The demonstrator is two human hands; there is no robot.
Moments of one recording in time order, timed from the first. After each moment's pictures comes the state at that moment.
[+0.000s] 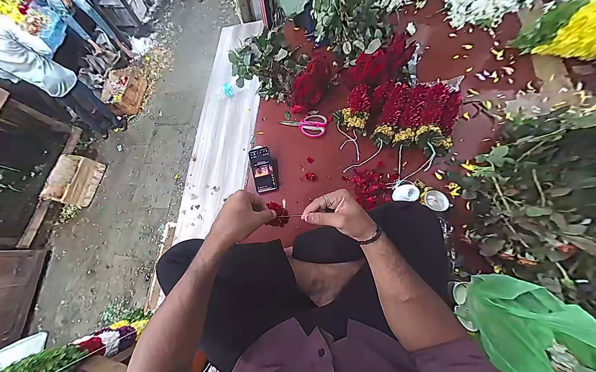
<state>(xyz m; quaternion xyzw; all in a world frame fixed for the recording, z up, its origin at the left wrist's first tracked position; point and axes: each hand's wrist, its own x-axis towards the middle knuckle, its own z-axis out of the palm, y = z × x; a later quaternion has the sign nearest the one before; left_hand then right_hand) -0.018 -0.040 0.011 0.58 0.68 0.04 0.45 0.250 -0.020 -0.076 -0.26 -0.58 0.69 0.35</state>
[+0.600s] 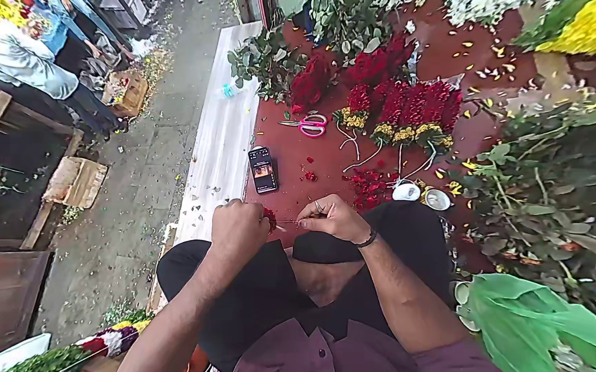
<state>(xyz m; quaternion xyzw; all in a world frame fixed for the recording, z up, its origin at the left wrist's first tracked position) 0.010 -0.061 0.040 0.70 0.68 -0.11 0.17 0.243 -0.025 -0.079 -0.27 -0.60 0.69 0.29</state>
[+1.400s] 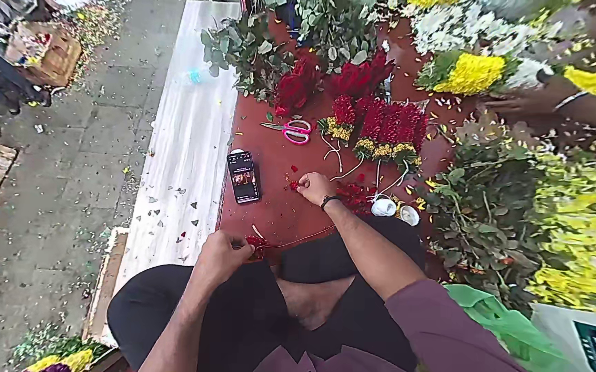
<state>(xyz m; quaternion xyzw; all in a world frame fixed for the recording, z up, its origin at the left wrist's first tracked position) -0.051 -0.074 -0.069 0.51 0.70 0.03 0.51 0.241 0.095 -0.245 -0.64 -0.68 0.36 -0.05</state>
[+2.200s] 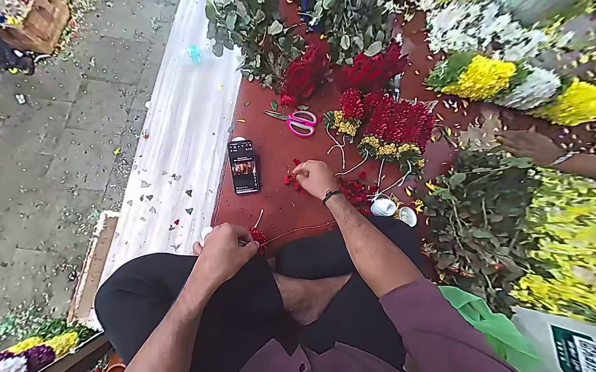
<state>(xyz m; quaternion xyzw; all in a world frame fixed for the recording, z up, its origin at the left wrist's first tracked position) -0.037 -0.076 -0.063 0.54 0.68 -0.01 0.48 0.230 0.101 -0.216 -0.58 -0.74 0.32 0.01</state>
